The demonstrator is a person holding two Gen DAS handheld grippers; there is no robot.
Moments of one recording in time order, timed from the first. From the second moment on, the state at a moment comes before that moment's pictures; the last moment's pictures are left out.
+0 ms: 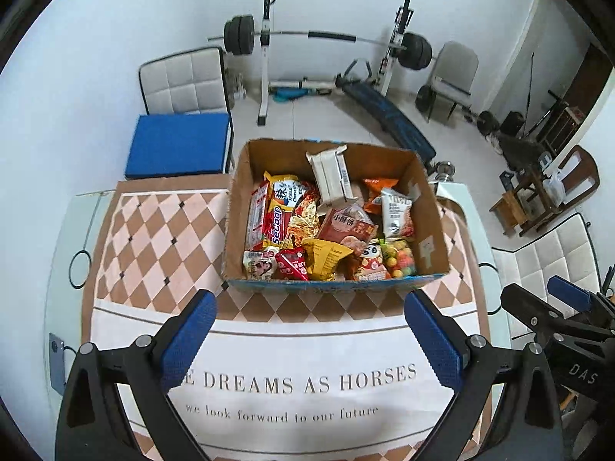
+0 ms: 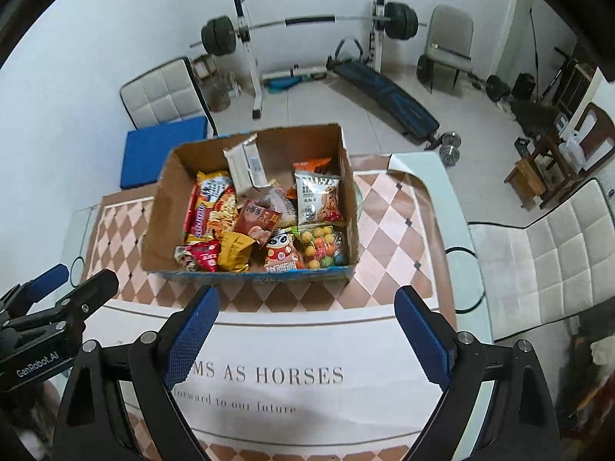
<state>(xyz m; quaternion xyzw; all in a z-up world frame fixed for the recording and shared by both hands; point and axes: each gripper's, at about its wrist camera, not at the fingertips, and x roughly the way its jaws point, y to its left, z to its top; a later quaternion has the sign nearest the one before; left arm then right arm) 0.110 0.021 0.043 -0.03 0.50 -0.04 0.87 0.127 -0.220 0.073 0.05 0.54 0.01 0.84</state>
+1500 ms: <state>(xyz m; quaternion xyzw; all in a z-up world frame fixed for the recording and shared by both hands) 0.032 0.021 0.103 0.01 0.40 0.01 0.92 0.039 -0.219 0.151 0.02 0.45 -0.03 0.89</state>
